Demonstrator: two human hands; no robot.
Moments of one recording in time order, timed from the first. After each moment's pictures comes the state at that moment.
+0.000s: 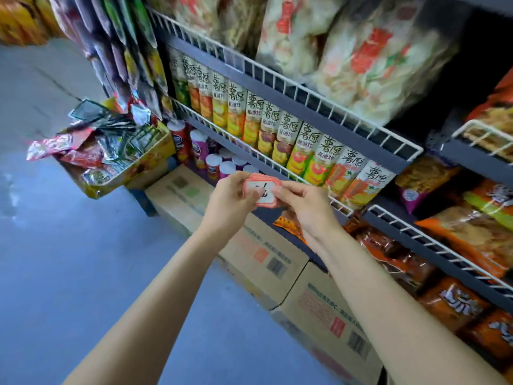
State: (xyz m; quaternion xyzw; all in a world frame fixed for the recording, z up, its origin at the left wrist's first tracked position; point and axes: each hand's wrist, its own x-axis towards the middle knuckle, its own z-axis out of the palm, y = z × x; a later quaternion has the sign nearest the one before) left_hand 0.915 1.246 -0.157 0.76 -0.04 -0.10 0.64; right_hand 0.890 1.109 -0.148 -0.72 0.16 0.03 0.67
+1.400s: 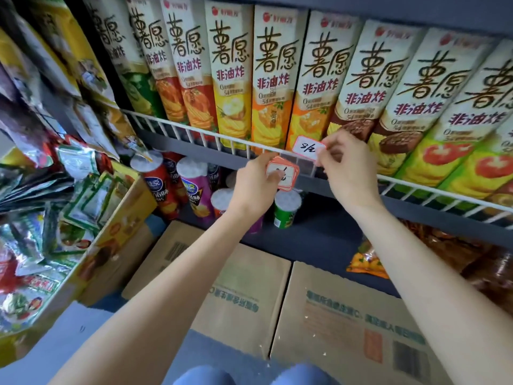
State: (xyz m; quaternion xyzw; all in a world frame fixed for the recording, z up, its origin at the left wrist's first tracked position) left_hand 1.246 1.263 -0.376 0.86 -0.22 -0.09 0.44; right_hand 1.185 1.130 -0.359 -0.87 0.20 -0.29 0.36
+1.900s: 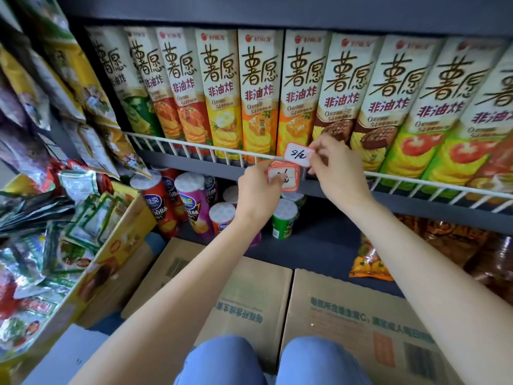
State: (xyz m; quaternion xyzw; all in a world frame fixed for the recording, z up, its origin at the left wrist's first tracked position) left_hand 1.221 1.259 -0.373 0.82 -0.24 -0.04 0.52; right_hand 1.171 1.132 -0.362 -0.89 0.15 -0.29 0.31
